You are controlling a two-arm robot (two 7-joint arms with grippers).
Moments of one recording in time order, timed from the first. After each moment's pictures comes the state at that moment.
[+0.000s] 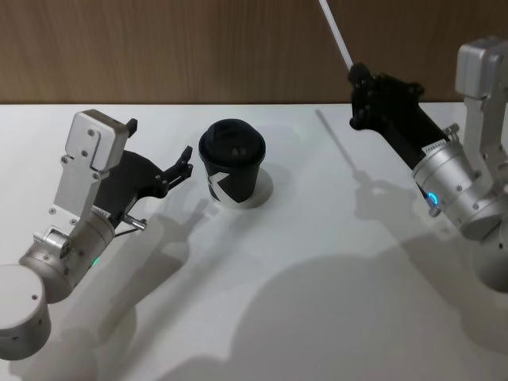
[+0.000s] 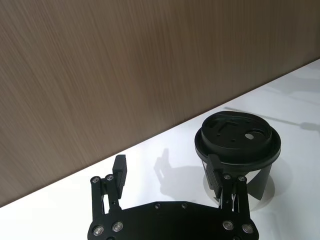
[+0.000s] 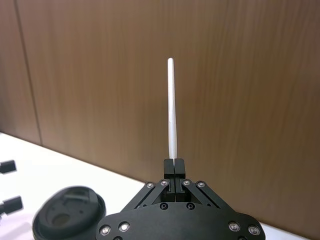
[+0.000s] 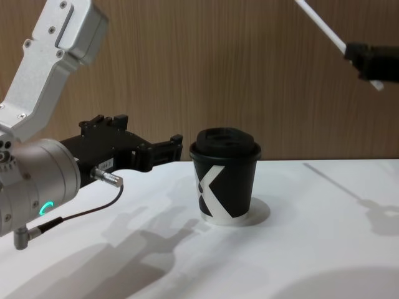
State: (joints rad) left arm -0.24 0.38 0.45 -1.63 -0.20 0.01 -0.01; right arm 0.23 0.25 -0.15 -1.66 0.25 0.04 0.31
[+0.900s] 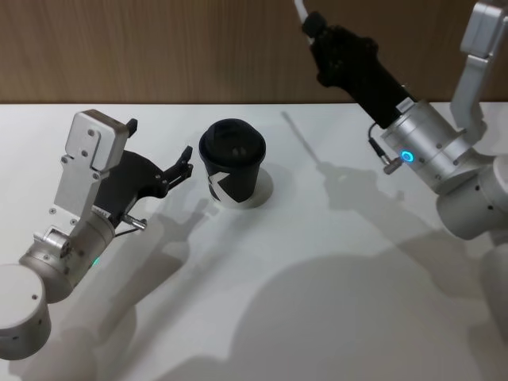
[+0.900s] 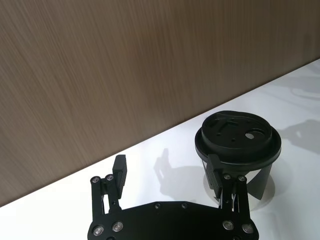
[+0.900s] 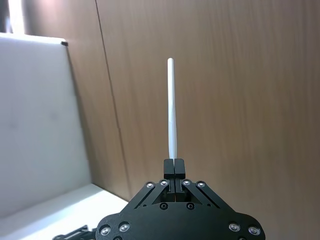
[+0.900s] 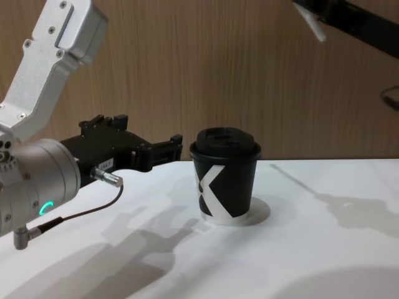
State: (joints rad) left arm -0.24 0.38 0.45 -1.63 -0.20 0.01 -0.01; right arm 0.46 0.20 -0.17 -1.35 0.60 -0.09 0.70
